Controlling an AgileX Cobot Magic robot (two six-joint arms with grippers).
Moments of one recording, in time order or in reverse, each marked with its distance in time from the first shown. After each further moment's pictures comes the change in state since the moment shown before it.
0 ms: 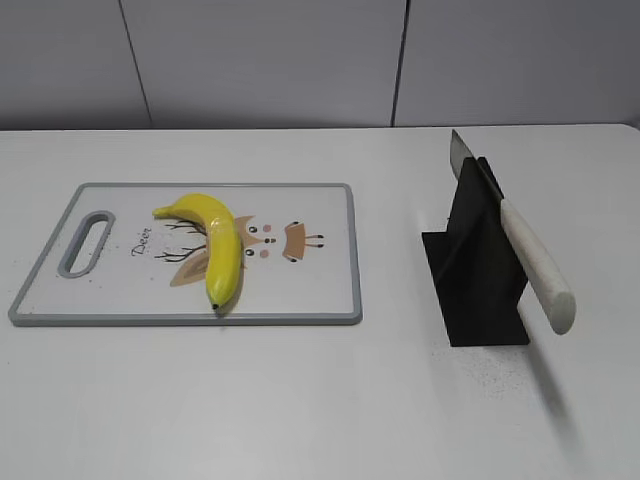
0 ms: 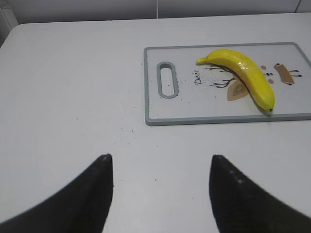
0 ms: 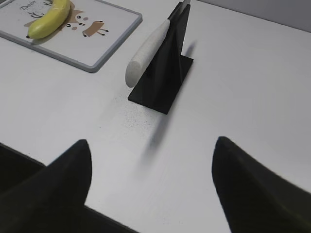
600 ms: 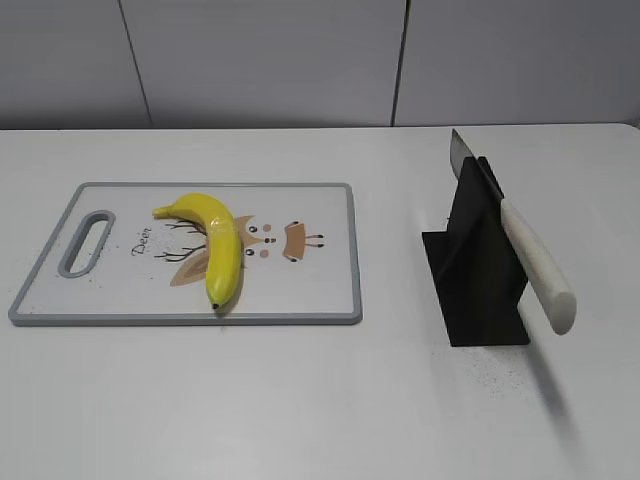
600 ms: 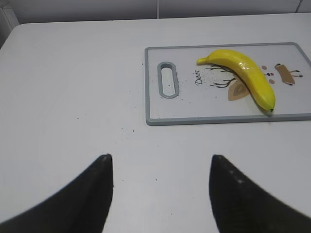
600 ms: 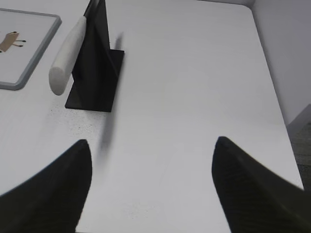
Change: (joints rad) left arm 0.002 0.000 0.000 0.000 0.000 0.000; right arm -0.334 -0.001 0.000 0.002 0.000 0.000
